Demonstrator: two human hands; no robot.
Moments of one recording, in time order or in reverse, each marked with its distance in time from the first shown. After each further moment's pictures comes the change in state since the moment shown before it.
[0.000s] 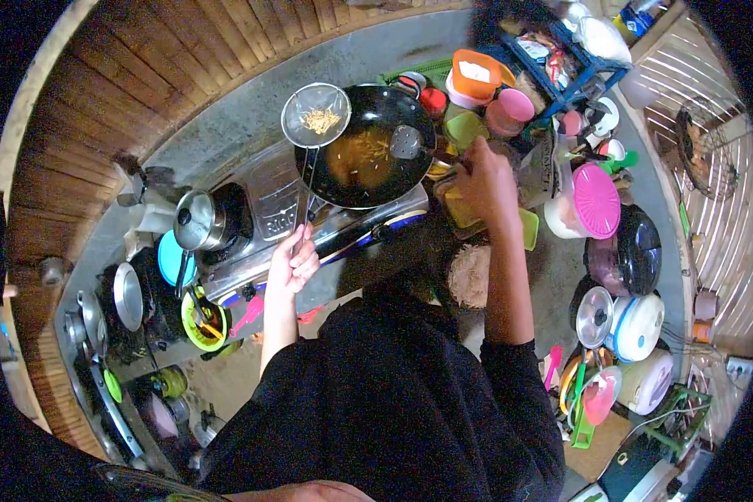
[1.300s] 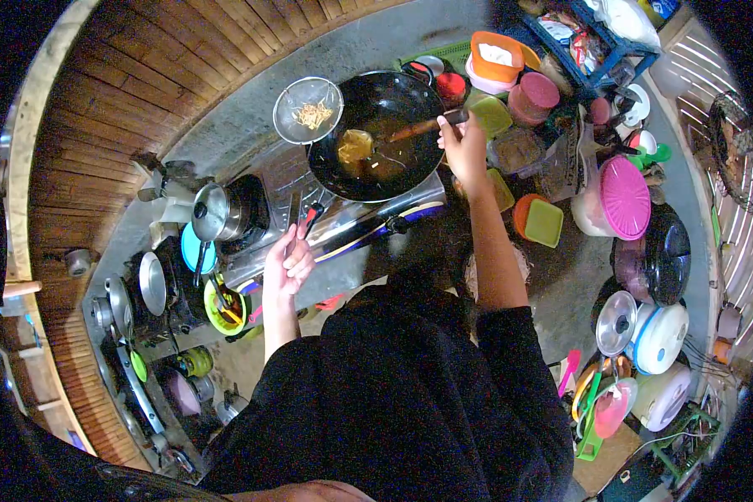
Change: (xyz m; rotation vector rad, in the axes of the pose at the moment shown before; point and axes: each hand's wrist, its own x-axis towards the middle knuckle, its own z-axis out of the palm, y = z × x) left_hand -0.012 0.004 0.026 0.025 0.168 0.056; right_hand 0.042 0.049 0.113 0.847 0.087 0.257
